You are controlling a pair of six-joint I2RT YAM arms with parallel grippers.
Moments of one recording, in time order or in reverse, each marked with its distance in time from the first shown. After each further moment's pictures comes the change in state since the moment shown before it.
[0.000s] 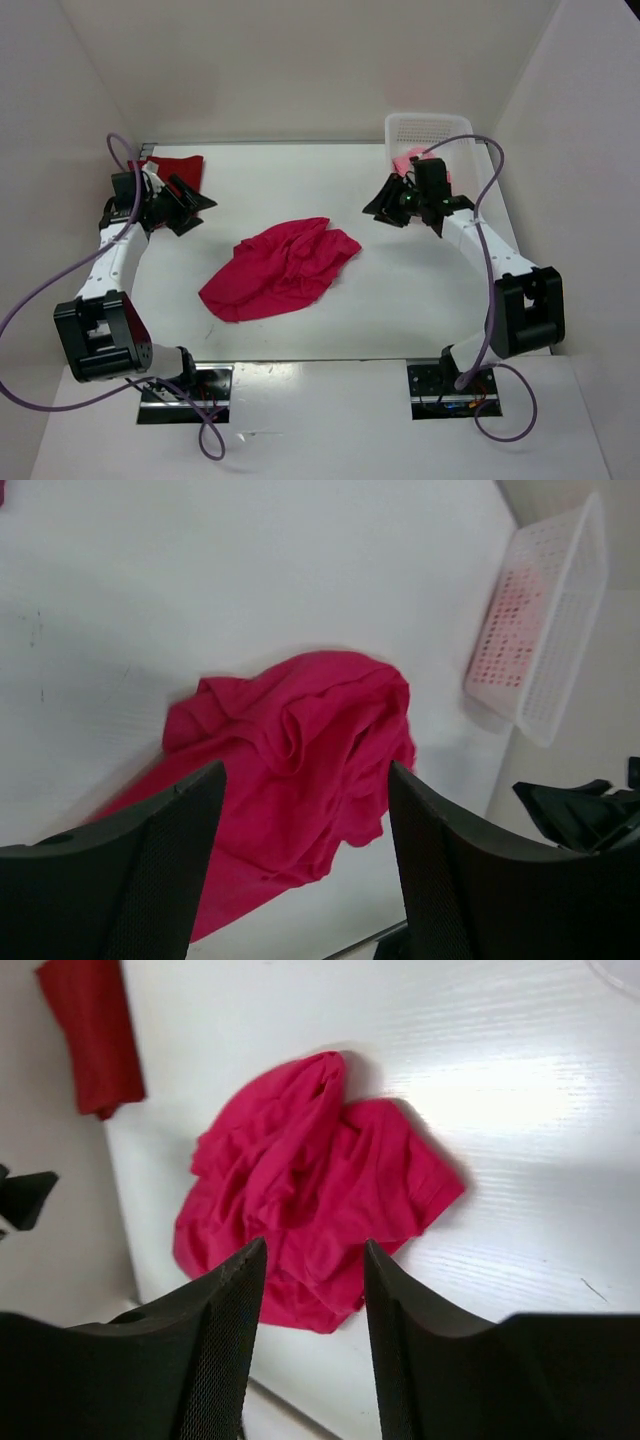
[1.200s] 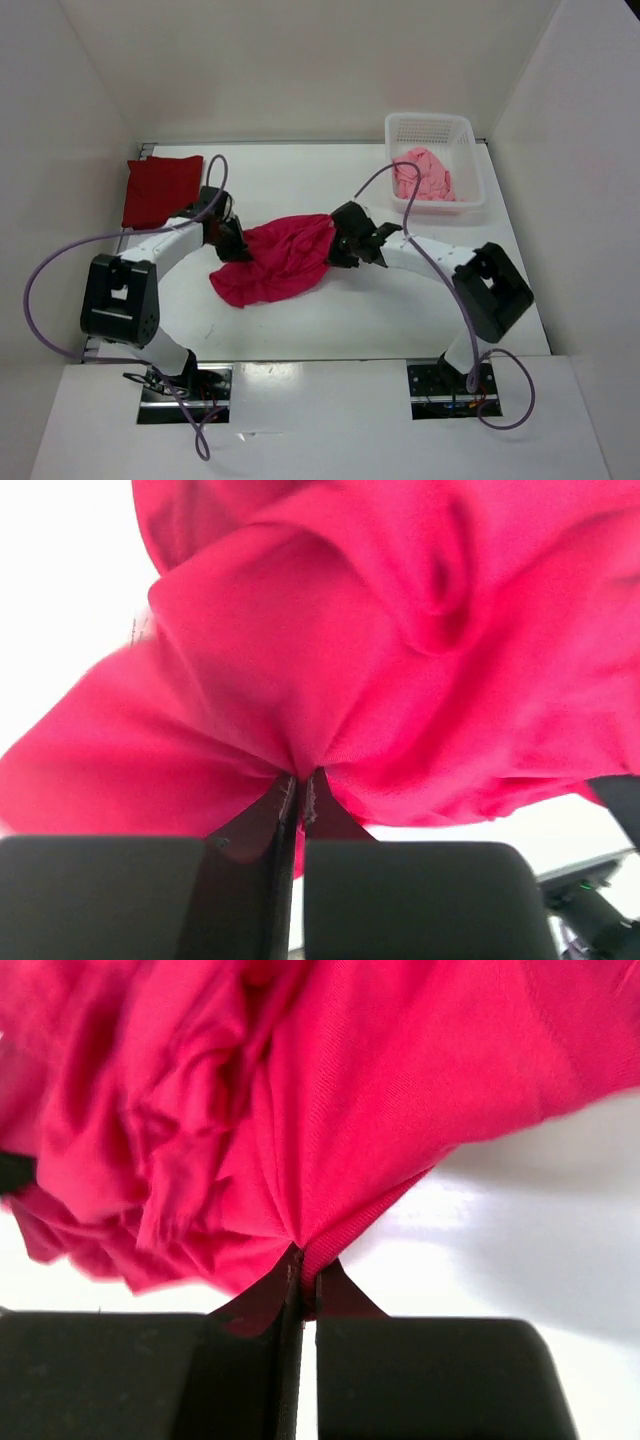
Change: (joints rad) left arm -0.429 0.220 -0.071 -0.137 -0.329 0.122; right arm 0.488 0.202 -0.080 0.040 0.411 0.187
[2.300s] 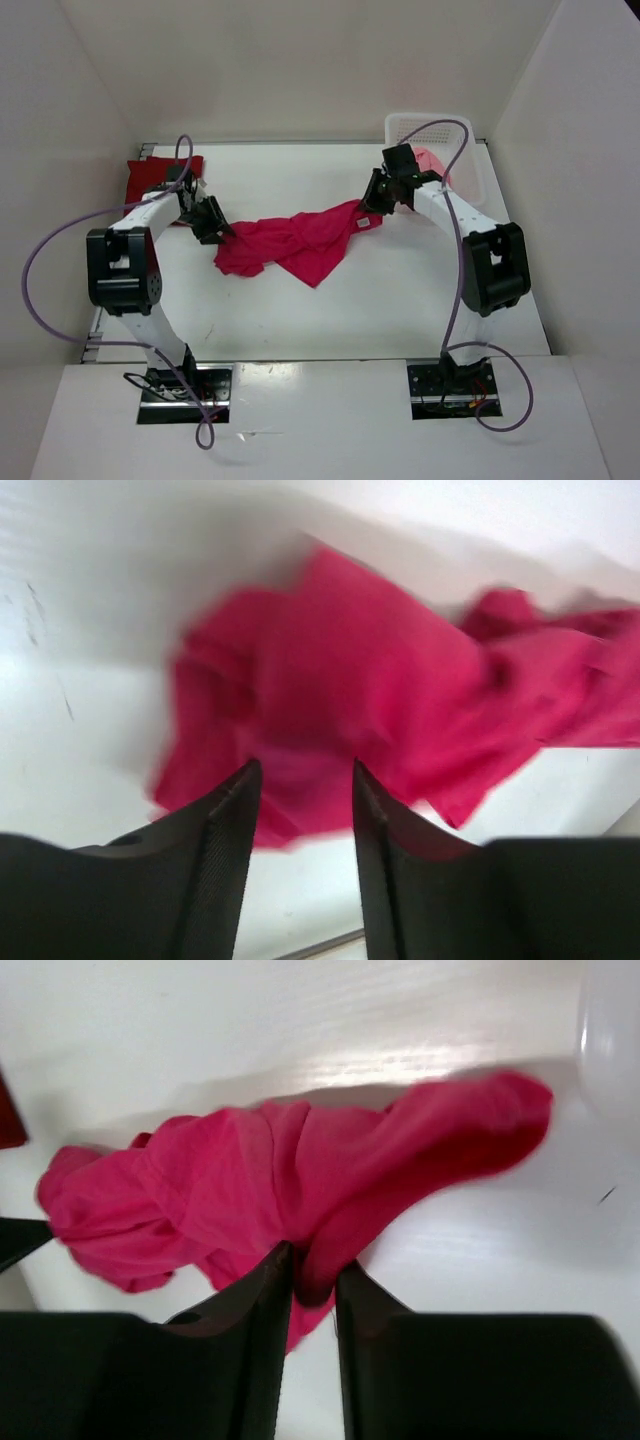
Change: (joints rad) left arm 0.241 0.139 0.262 -0.134 0.141 0.119; right arm -0.399 0.069 0.327 -0.203 -0.211 -0.243
